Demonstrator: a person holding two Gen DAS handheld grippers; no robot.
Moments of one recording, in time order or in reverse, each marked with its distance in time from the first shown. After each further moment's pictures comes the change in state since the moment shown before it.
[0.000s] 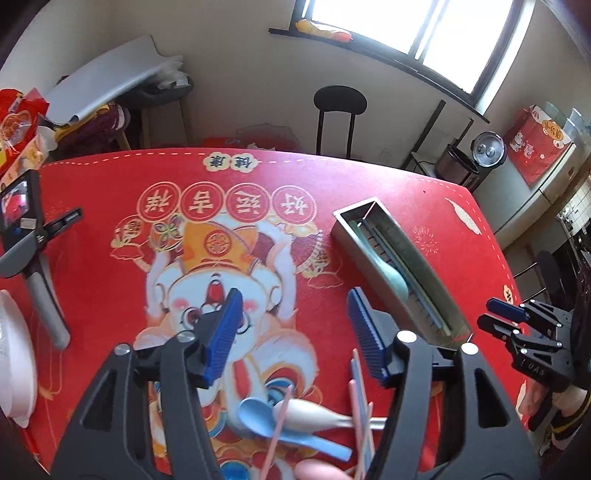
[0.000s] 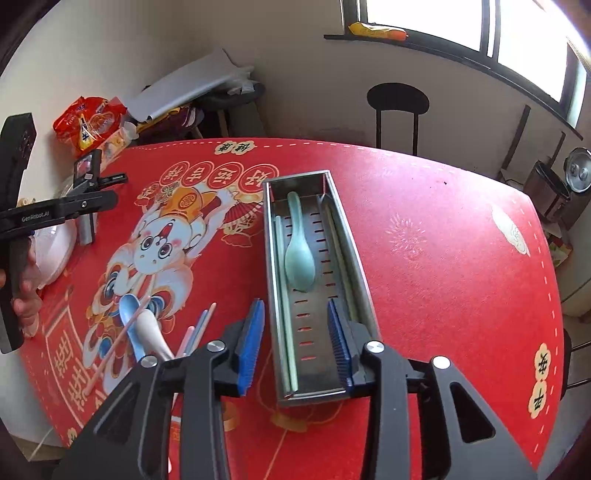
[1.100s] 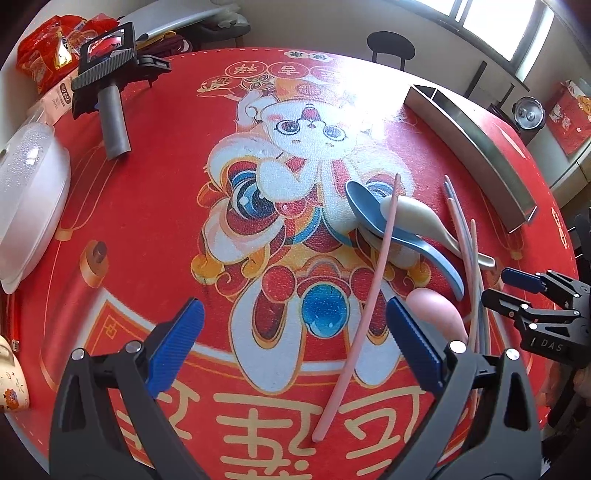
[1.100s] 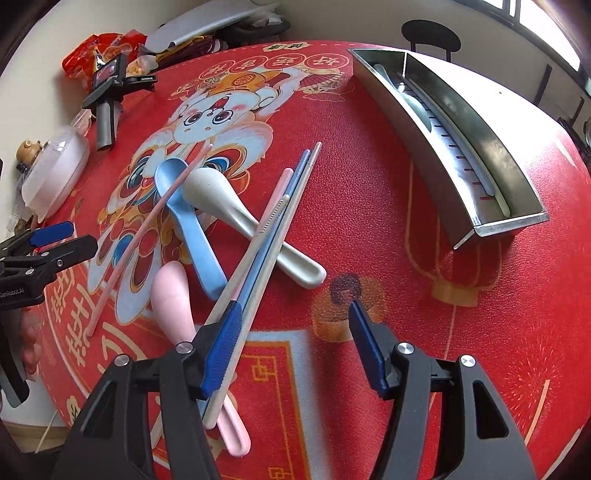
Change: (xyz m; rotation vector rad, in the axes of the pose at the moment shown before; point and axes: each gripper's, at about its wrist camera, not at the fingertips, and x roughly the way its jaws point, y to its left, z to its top) left arm -0.010 0.061 -0.181 -0.047 0.143 0.155; right arm 0.061 0.104 -0.115 0.010 0.197 0.028
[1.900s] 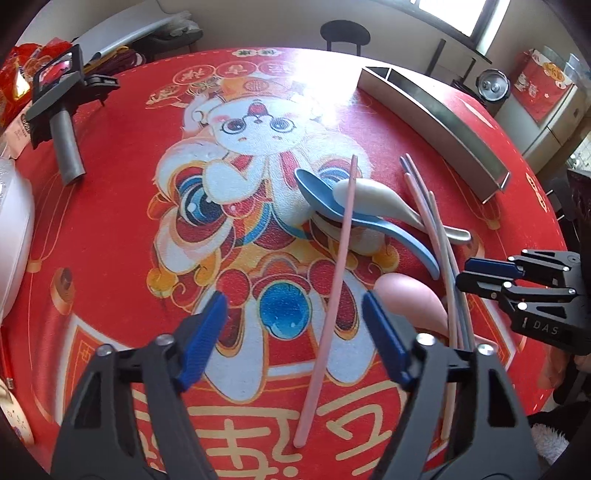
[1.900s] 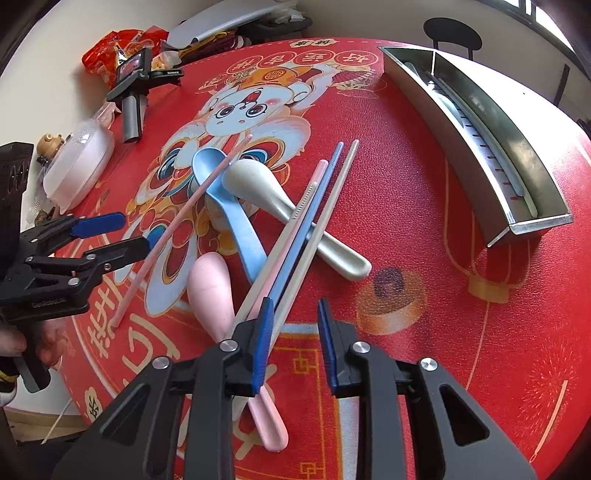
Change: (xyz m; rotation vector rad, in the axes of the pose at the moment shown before) left arm 0.012 -0.022 0.000 0.139 0.027 -0.096; right arm -0.001 0.018 -0.003 -0.025 0.018 0.097
